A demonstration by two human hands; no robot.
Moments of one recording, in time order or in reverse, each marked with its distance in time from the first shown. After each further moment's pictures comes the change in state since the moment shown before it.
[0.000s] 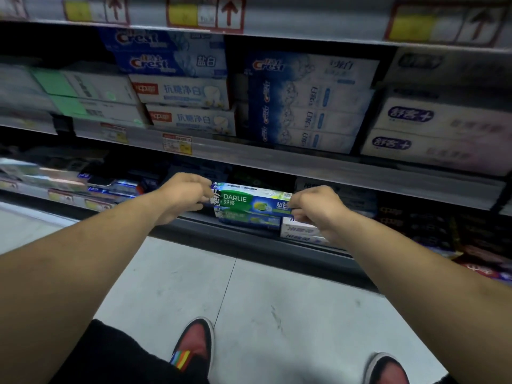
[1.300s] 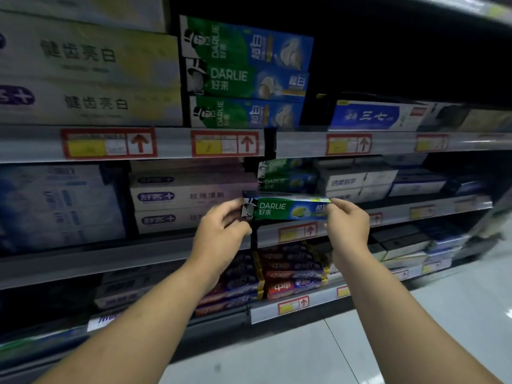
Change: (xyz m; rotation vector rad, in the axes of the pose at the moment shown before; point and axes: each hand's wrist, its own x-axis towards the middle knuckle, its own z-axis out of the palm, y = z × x) left_hand -0.160 0.199 0.349 -0.284 -0.451 0.594; right_hand -0.128 0.039 -0.360 0.398 1.048 -0.230
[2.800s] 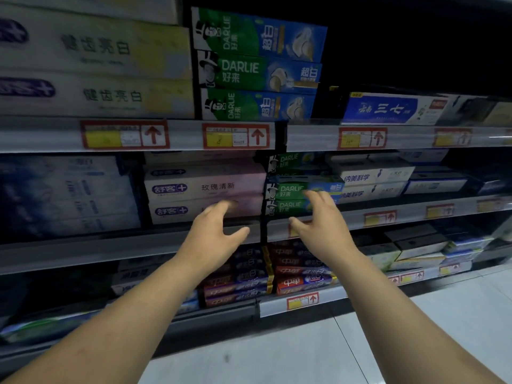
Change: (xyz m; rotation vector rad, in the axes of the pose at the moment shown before) left_hand 0.008 -0.026 -0.036 0.699 -0.005 0.215; right_hand -0.012 0.015 0.019 -0.789 -0.392 -0.589
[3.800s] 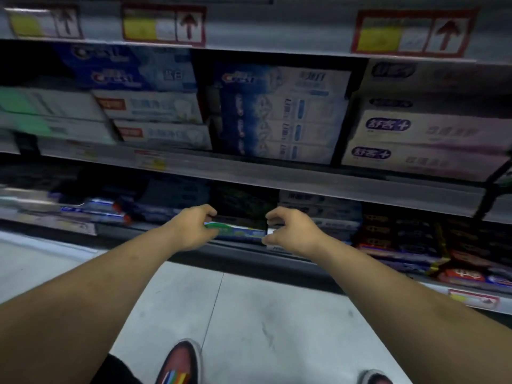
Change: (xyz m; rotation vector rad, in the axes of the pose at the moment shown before) left_hand -0.147 -0.287 -0.193 0.260 -0.227 -0.667; right_hand -0.071 -0.226 0.275 0.317 -0.923 -0.114
